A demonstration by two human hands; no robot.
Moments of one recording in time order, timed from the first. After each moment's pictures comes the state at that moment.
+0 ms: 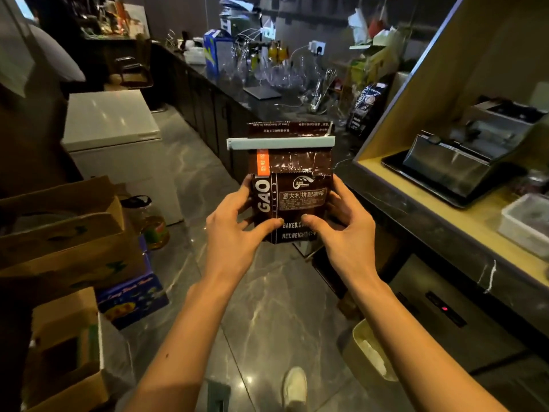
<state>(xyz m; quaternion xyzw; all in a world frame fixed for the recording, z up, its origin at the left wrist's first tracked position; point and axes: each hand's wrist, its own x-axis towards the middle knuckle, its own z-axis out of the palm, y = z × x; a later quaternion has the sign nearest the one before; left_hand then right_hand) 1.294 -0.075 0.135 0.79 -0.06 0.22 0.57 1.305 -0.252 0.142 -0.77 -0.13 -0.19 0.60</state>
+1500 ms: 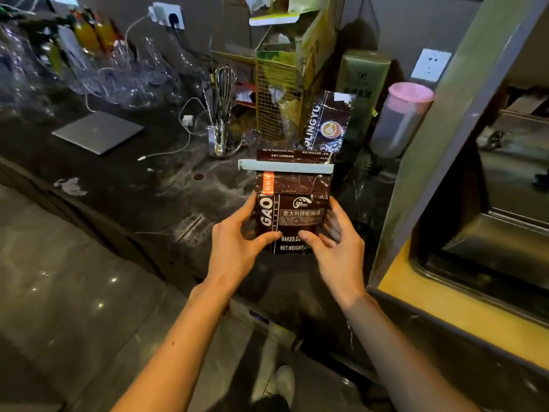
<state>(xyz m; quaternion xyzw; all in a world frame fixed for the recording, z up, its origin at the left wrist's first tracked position) 2.184 -0.203 0.063 0.77 -0.25 -0.04 0.58 2.095 -0.356 0.046 -0.72 0.20 -0.28 0.60</state>
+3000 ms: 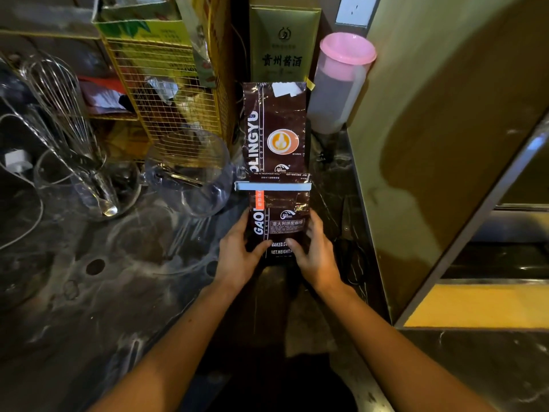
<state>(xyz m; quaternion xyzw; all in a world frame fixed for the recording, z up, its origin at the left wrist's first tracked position) 2.411 -0.371 -0.069 0.76 -0.37 -0.24 0.47 2.262 -0.469 -0.061 -0.77 0.41 -0.22 0.45</state>
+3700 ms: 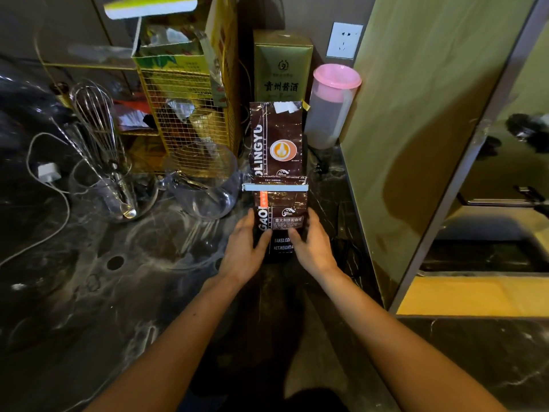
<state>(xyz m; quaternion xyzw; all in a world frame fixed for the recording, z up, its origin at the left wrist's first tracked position) 2.400 -0.351 -0.031 0.76 -0.46 -0.18 0.43 2.269 -0.451 -0.027 -0.74 0.46 -0.21 0.45</state>
